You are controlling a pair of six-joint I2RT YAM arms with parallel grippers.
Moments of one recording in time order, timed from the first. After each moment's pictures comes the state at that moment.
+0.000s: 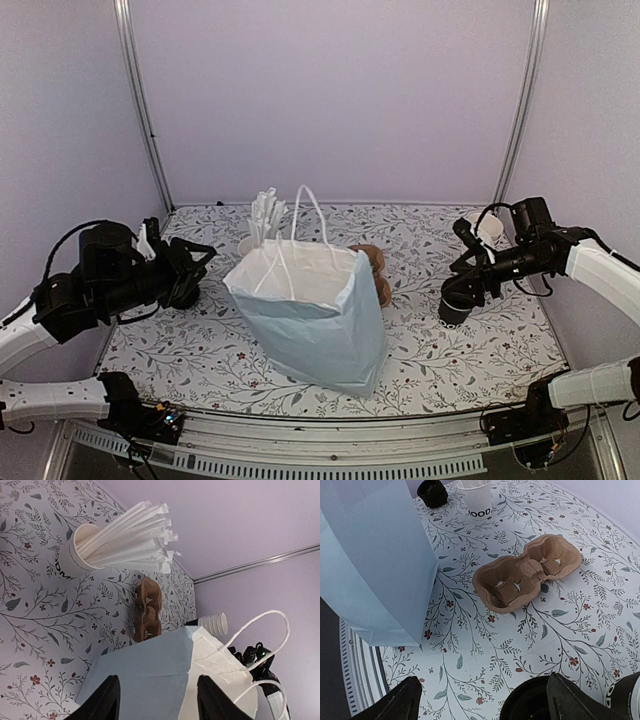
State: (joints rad) left arm -0.83 0.68 0.72 -0.41 -0.22 -1.23; right arm 0.21 1.16 0.87 -0.66 -0.77 -0.58
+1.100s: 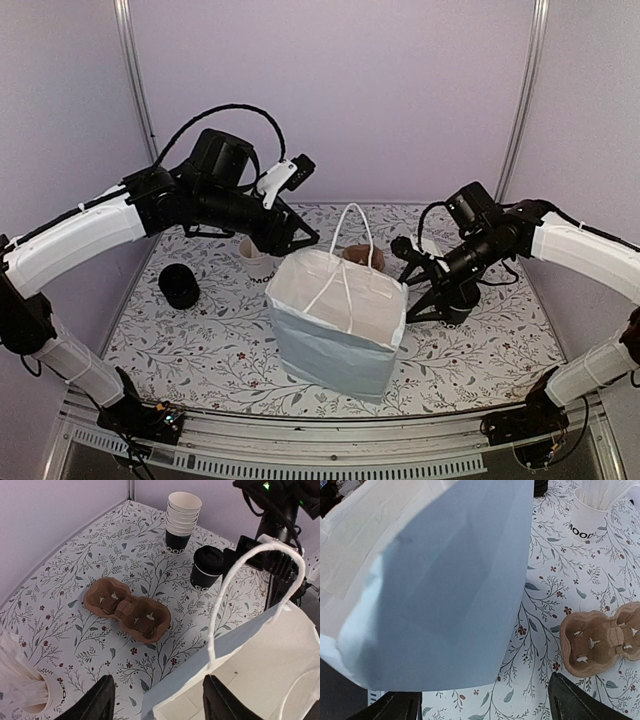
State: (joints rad) left arm -0.86 1.48 1.47 -0.60 0.20 0.02; right arm 0.62 1.36 1.14 -0.83 -0.71 -0.69
